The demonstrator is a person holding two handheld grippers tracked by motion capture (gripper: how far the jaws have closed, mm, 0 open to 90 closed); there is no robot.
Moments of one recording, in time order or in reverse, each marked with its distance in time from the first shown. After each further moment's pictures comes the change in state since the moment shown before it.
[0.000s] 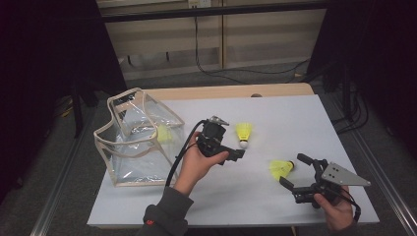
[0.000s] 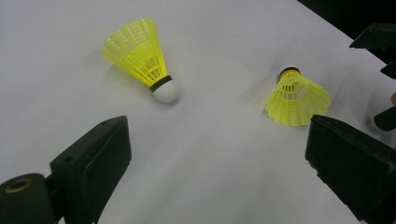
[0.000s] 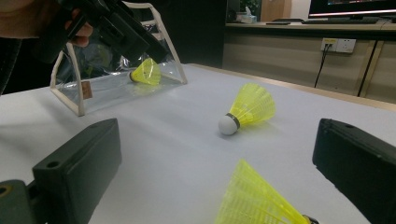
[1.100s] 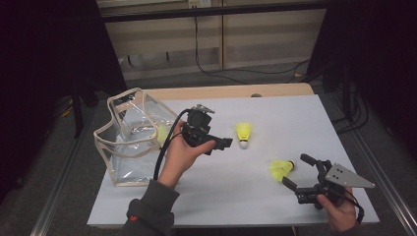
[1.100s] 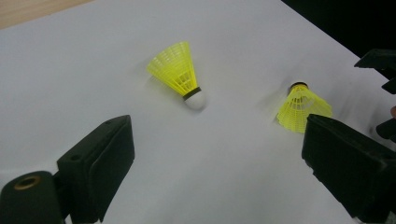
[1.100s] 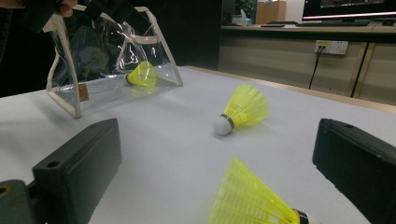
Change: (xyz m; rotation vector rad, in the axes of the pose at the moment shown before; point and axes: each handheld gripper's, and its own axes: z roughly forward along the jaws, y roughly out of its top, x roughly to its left) left arm 0.014 0.015 -0.044 -0.024 0.055 -0.015; right arm -0.002 0.000 -0.007 -0.010 -0.018 0.001
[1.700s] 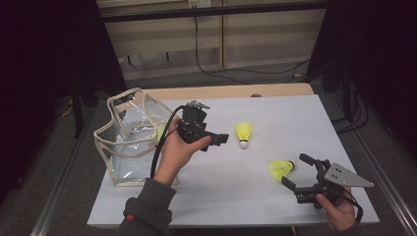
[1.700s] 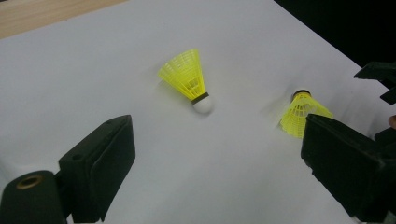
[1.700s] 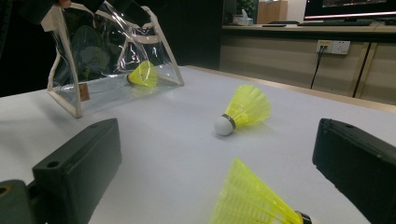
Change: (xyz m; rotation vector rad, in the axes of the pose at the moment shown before) left arm 0.008 0.004 -0.013 -0.015 0.021 -0.026; right arm 0.000 0.000 0.002 -0.002 0.006 -0.003
